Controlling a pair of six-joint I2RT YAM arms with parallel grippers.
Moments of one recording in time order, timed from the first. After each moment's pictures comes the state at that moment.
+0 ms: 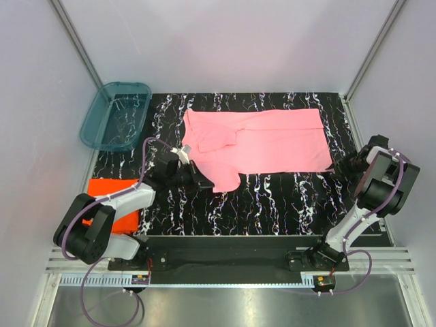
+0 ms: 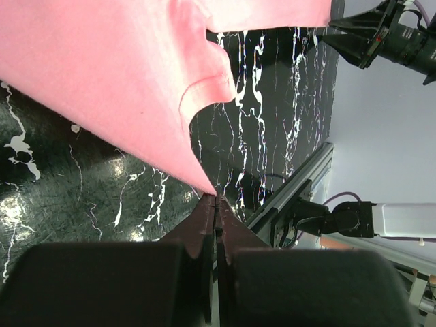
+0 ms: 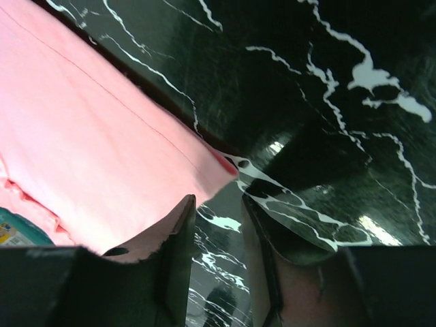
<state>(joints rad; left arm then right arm) -0.48 1.35 0.55 0.20 0.52 -0.92 -0.55 1.86 1.12 -0.54 -0.38 0.54</state>
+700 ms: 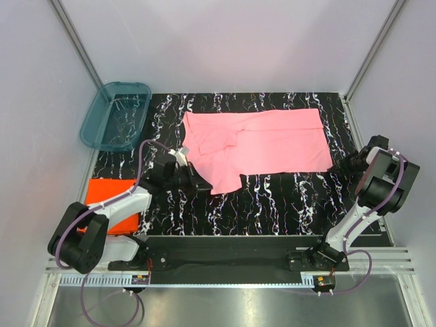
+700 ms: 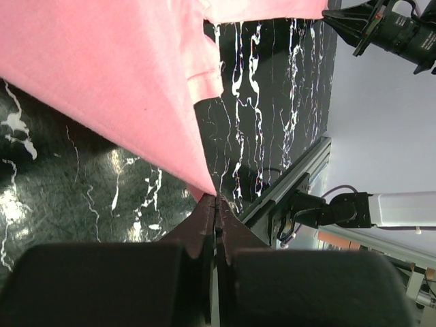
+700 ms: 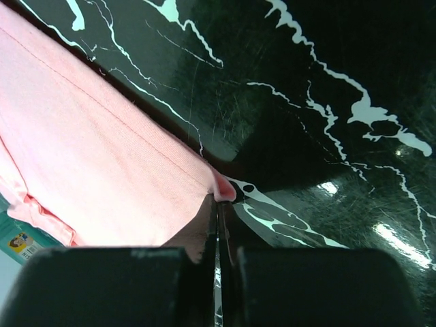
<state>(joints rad) -0.47 1.29 0.53 0.16 0.53 -0.92 -0.55 1.89 1.12 -0.47 -0.39 0.60</state>
